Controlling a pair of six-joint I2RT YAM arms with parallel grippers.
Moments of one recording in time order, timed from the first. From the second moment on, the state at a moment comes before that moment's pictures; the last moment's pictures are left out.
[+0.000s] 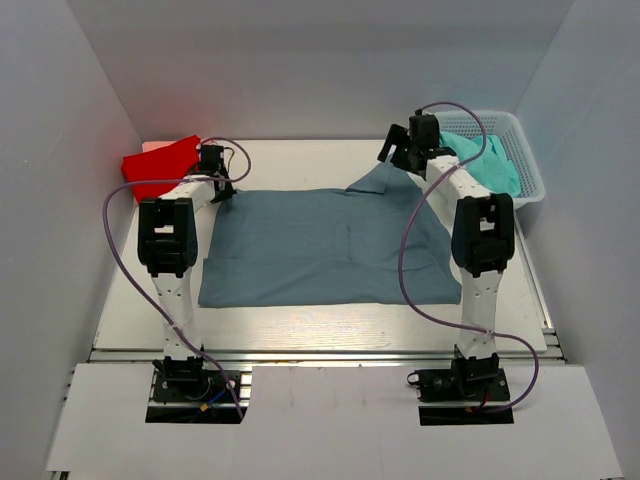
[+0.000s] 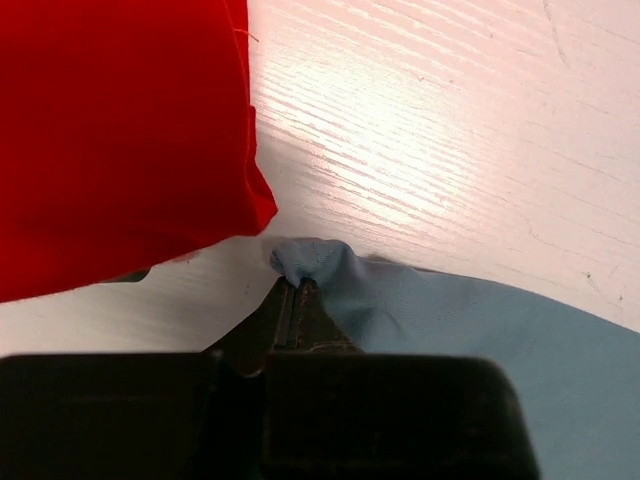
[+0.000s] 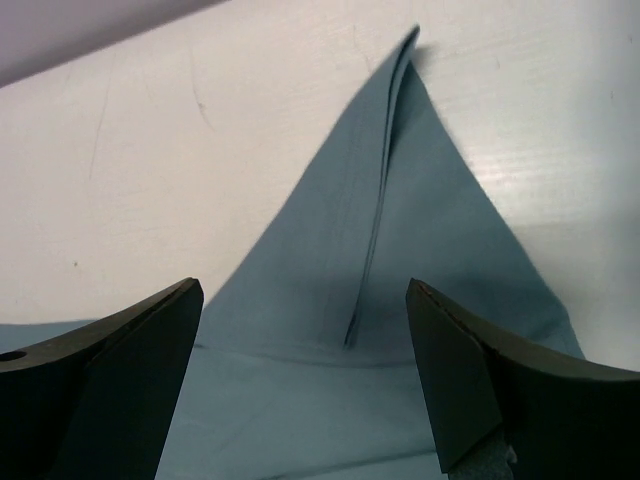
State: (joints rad) left arm -0.05 2.22 1.61 -0.26 -0.16 -0.32; right arm 0.20 2.19 1.80 -0.26 -0.02 0.46
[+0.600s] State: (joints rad) left arm -0.06 2.18 1.54 -0.22 -0.20 -0.35; right arm 0.19 2.48 2.01 -0.10 -0.01 0.40
